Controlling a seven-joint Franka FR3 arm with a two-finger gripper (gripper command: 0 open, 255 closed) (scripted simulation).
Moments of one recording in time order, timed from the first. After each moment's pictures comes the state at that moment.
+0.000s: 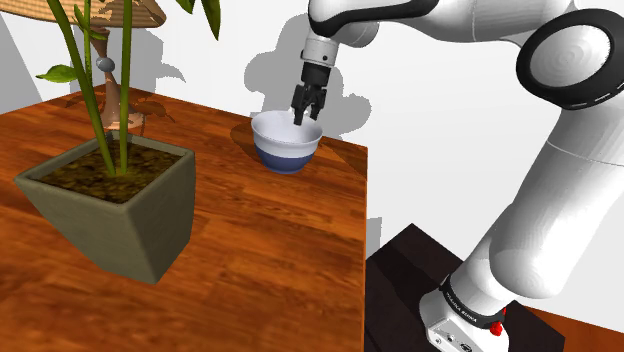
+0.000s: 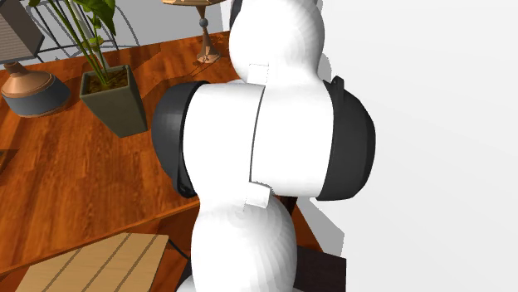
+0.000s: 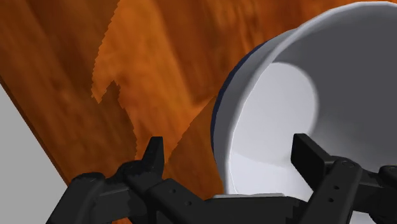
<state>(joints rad) 0.11 0.16 -0.03 -1.70 0.21 1.73 -0.29</state>
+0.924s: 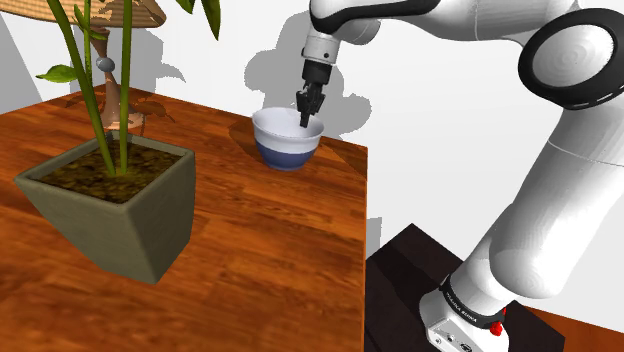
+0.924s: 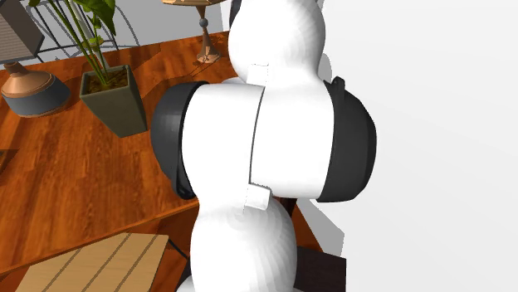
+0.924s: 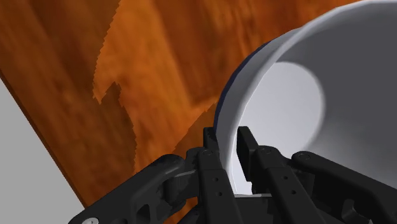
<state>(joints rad) 0.11 0.15 -0.03 -1.69 0.21 1.72 -0.29</state>
